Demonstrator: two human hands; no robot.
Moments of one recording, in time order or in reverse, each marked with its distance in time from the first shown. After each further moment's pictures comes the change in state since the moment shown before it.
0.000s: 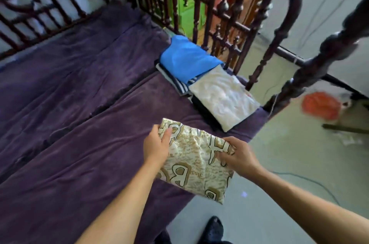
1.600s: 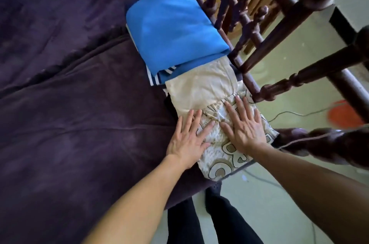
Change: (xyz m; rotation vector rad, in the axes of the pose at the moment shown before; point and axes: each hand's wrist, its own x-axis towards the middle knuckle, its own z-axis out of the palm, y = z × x) left_hand 0.135 0.033 0.295 0.912 -0.536 0.314; right_hand 0.339 0.150 -0.084 -0.971 -0.110 -0.398
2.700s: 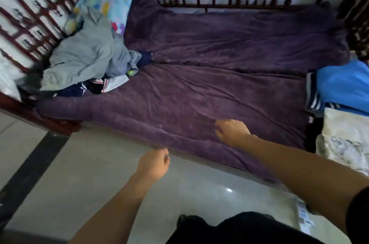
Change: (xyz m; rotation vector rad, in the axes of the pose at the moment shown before) left_hand -0.628 -0.049 0.053 -0.486 0.264 -1.173; right_hand -0.260 -0.451 -0.107 -0.107 -0.071 -0.943
